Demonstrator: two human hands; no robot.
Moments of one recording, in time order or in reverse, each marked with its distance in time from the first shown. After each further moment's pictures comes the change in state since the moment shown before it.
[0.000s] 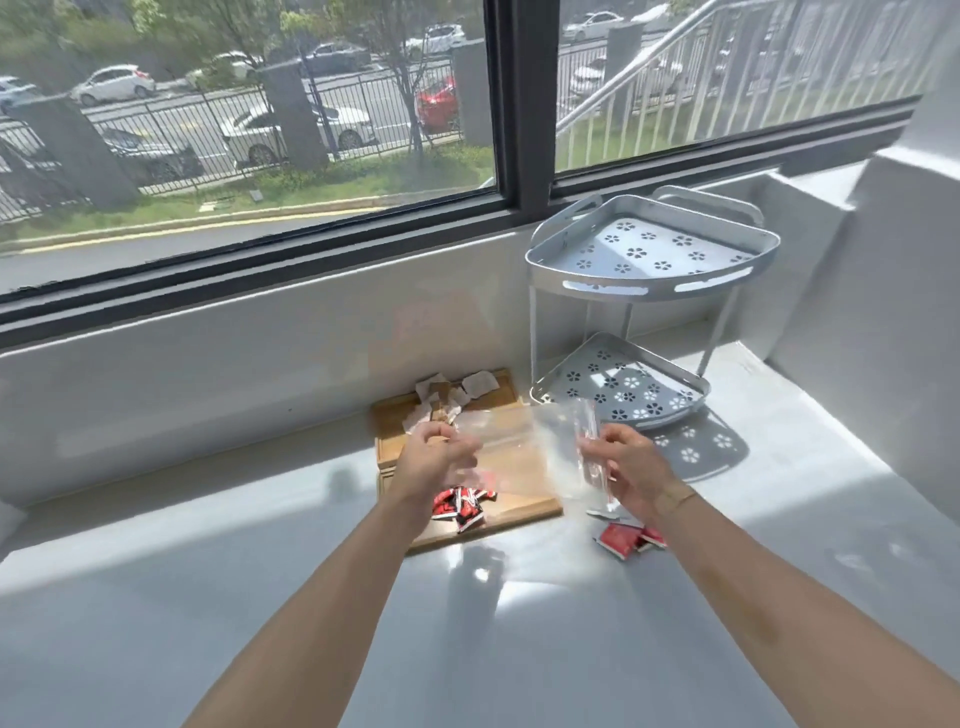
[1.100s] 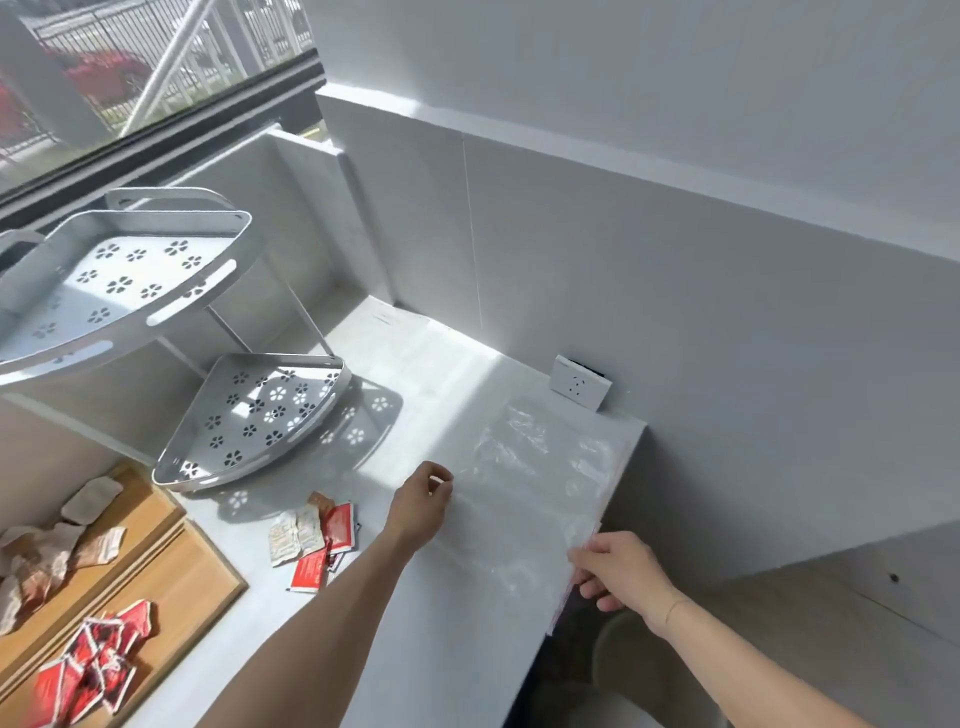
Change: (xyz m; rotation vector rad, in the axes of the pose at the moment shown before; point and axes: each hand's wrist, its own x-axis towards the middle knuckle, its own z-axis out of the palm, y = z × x) left_hand -0.012 -0.169 0.346 0.917 -0.597 0.098; right_hand -0.201 0.117 -0.313 -0.260 0.622 0.308
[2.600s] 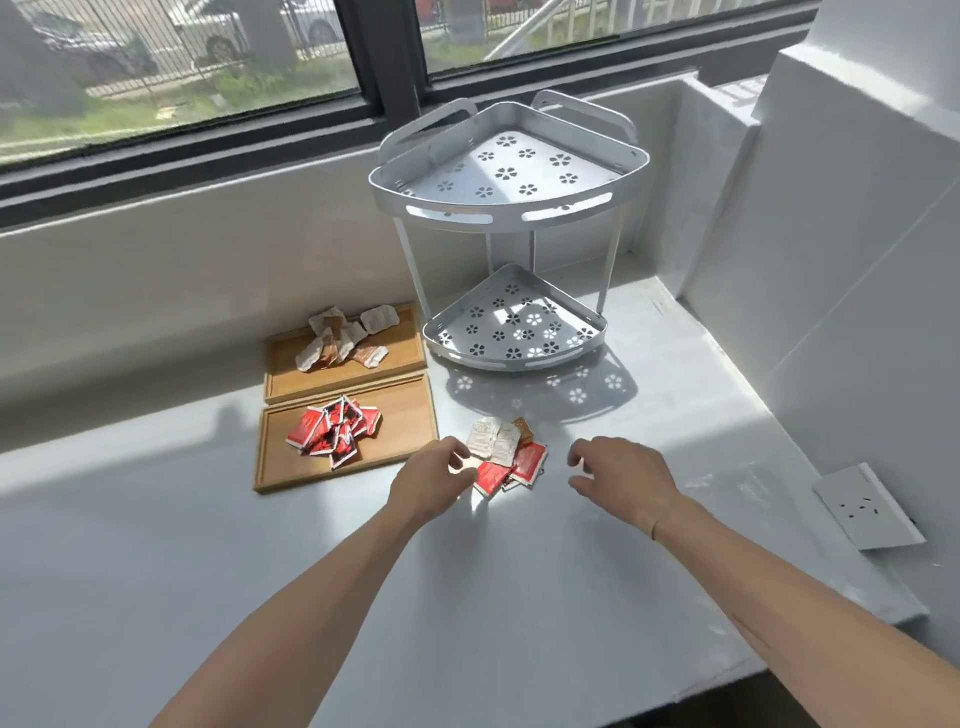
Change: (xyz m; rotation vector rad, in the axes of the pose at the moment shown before) left_hand -0.105 -0.106 -0.128 0.104 0.423 -0.274; right_hand 0.030 -0.186 0.163 -1.343 -0.216 -1.045
